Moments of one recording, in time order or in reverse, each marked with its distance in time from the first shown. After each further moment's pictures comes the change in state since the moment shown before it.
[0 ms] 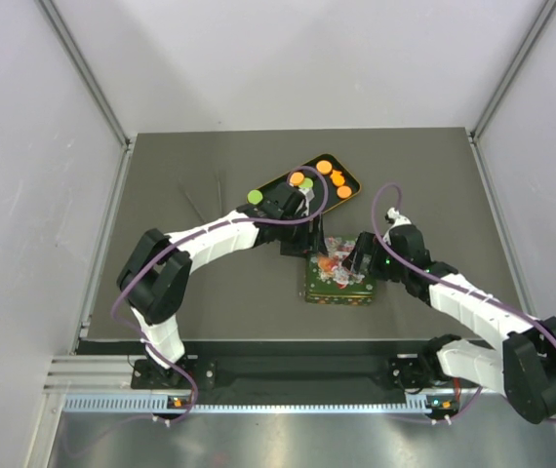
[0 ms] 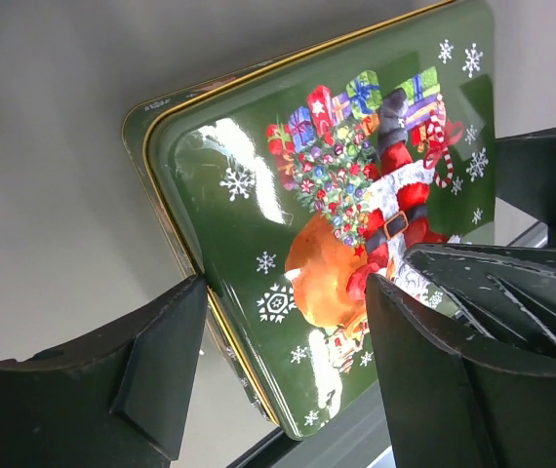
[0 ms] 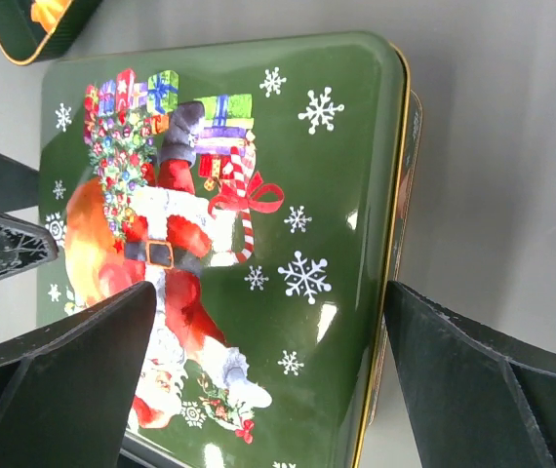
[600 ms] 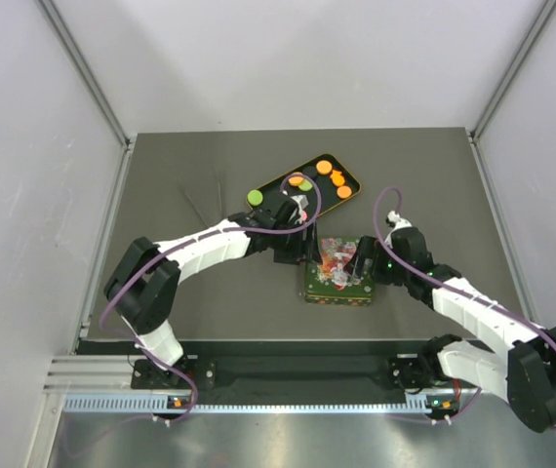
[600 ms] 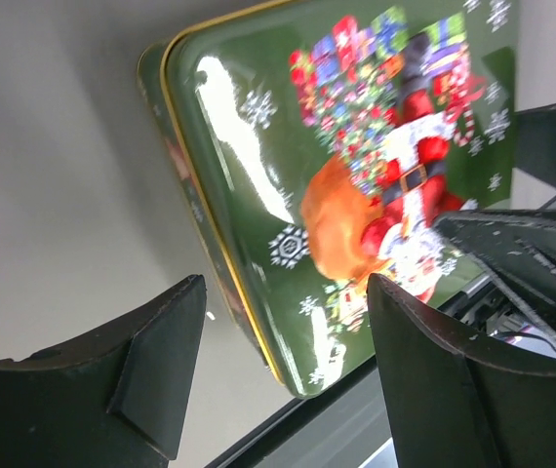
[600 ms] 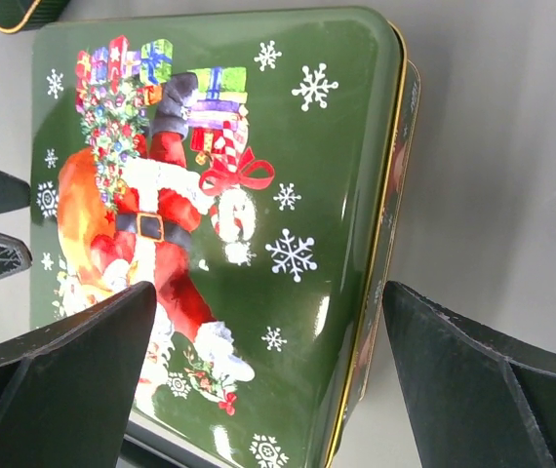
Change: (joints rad) left arm -0.008 -0.090 -0.106 0.026 -0.006 0.000; right arm 0.000 -0.048 -0.009 -0.067 -0.015 -0.020
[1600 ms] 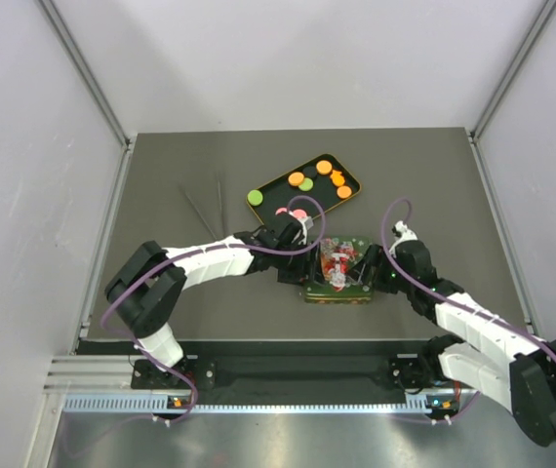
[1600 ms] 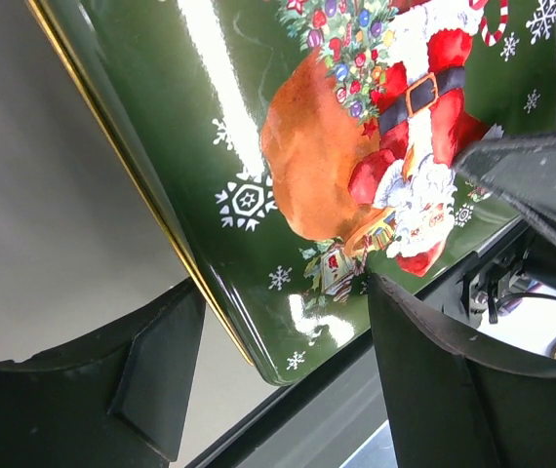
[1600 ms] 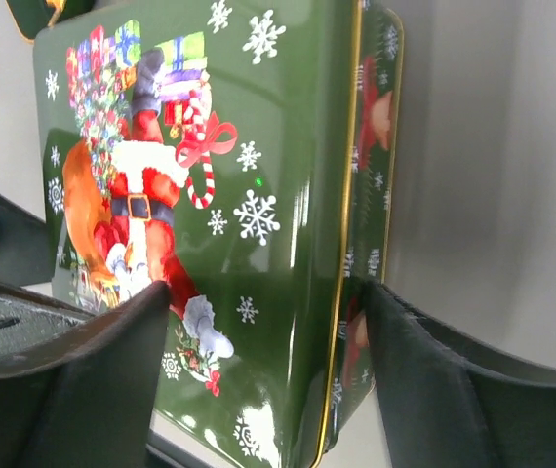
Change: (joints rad) left arm -0.079 -0.010 -0.158 0.131 0.045 -0.057; right arm 0.000 -0.072 -0.143 0.135 -0.031 0.089
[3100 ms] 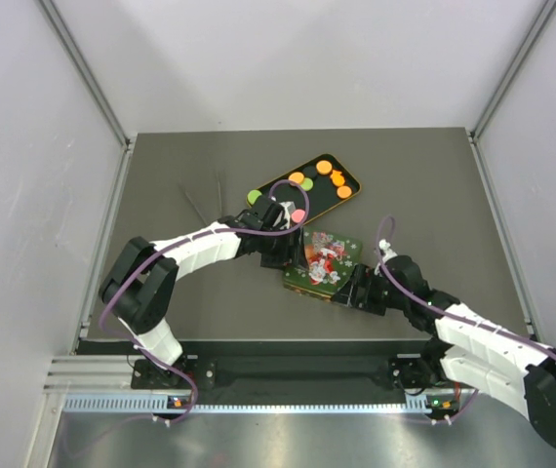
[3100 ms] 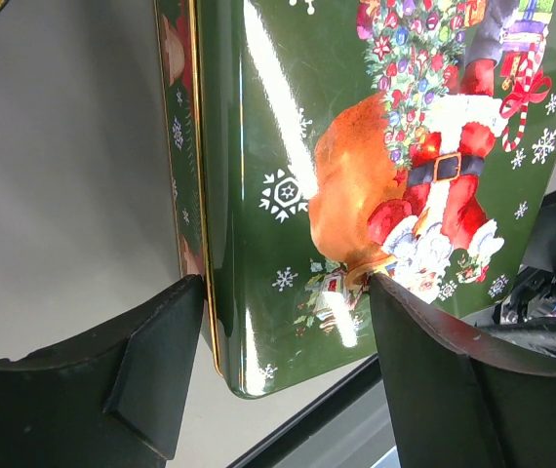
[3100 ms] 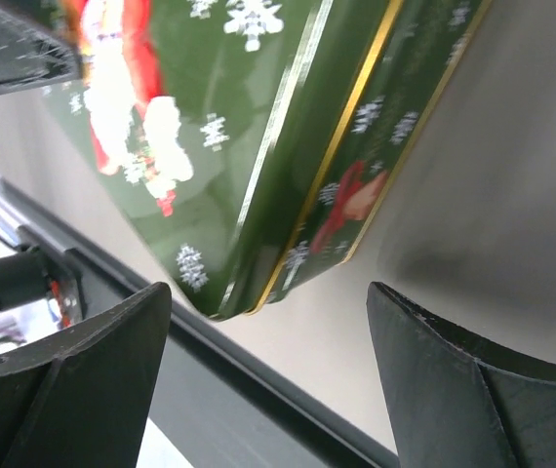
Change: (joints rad) left arm 0.160 -0.007 0.050 -0.117 0.011 0.131; right arm 0.161 -0.078 -0.071 -0.030 -0.116 0.162
